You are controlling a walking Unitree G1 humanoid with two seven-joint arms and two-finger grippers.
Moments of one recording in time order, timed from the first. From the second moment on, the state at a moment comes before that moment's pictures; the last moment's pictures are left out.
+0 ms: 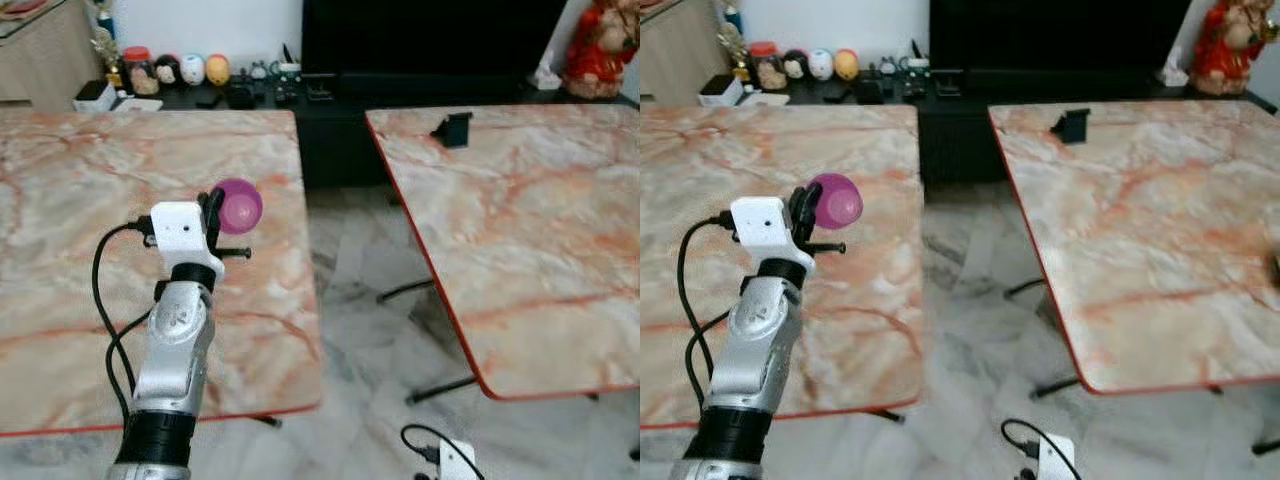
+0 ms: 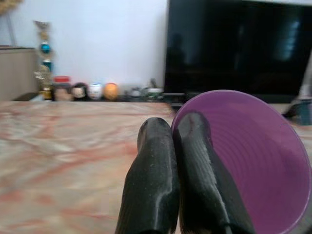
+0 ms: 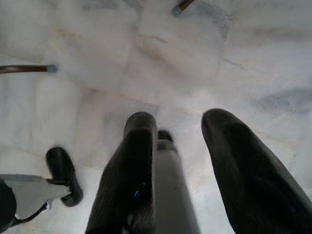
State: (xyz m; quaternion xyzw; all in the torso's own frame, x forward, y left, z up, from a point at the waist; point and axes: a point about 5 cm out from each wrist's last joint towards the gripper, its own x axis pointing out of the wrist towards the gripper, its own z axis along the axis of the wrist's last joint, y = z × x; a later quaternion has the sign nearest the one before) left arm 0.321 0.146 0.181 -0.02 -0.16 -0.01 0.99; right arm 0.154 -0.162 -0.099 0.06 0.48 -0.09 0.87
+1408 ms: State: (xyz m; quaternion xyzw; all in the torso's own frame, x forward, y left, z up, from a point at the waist) left arm 0.325 0.157 0.182 -0.01 -0.16 0.00 0.99; right arm 0.175 -0.135 -0.090 0.04 0.47 -0.07 0.88
